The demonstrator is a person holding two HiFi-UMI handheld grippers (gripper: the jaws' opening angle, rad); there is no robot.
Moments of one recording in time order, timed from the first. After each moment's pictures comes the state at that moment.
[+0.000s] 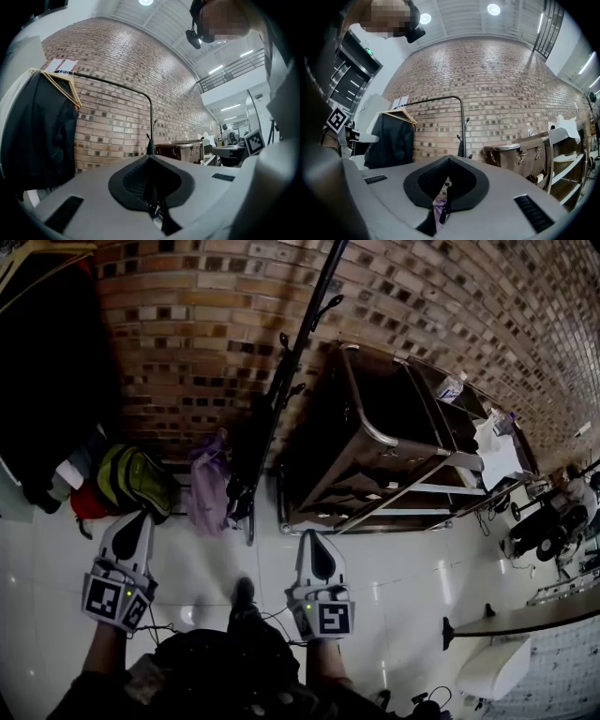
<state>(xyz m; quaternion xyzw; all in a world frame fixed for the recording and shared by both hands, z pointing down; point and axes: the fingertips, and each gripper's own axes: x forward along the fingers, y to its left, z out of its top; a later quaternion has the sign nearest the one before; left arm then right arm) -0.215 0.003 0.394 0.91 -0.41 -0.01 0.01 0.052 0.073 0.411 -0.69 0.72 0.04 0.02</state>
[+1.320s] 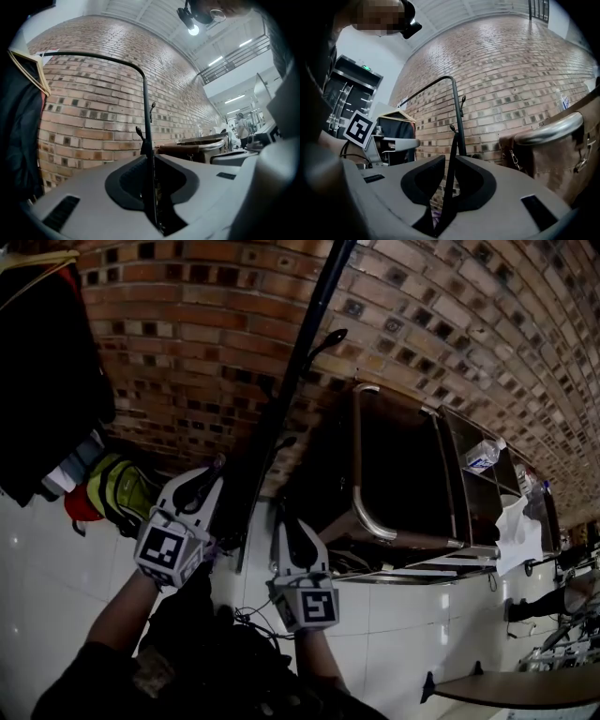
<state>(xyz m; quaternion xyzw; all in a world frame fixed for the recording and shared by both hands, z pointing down) 0.045 -0.232 0.386 0.91 -0.42 0.01 -0.02 0.167 -0.163 0.414 -0.60 0.80 -0.02 0.04</state>
